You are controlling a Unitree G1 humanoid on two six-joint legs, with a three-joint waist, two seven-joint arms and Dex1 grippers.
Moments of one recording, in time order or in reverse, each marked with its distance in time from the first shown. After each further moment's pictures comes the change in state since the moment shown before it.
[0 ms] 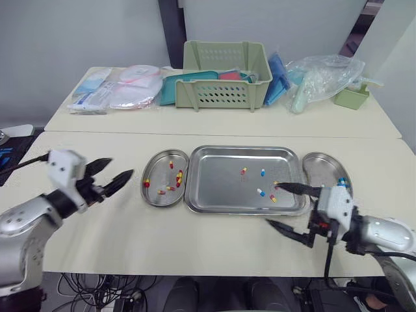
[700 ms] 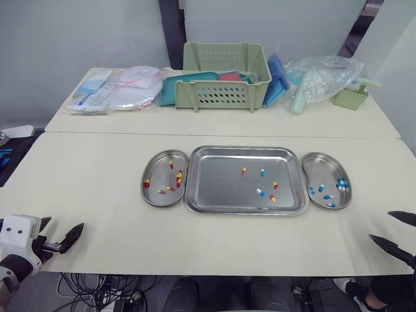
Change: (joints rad) left arm 0.243 -0.038 0.083 0.287 0.100 -0.281 0.009; right arm 0.231 -0.158 -0.408 0.611 -0.116 -0.227 0.231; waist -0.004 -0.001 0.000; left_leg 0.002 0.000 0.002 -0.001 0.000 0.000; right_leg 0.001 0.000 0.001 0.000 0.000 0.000
